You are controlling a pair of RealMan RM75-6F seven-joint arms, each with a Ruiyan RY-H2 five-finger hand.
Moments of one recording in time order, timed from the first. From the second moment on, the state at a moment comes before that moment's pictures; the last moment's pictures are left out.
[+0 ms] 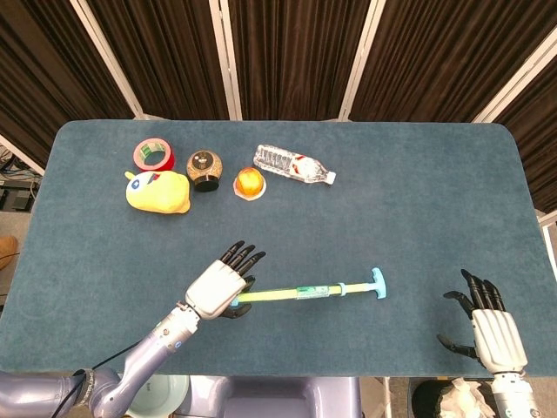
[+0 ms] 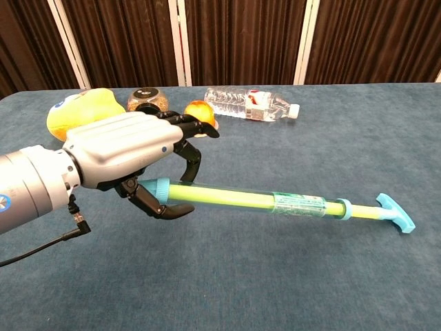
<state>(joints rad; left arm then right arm) -0.69 -1.58 -0.07 -1.74 1.37 1.05 0.62 0.03 -1.20 0.00 -1.67 -1.51 1.43 -0.04</state>
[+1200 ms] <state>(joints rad) -0.74 -1.54 -0.12 -1.85 1.33 1.05 0.65 0.20 -1.59 0.17 -1.70 -1.09 1.29 -0.42</state>
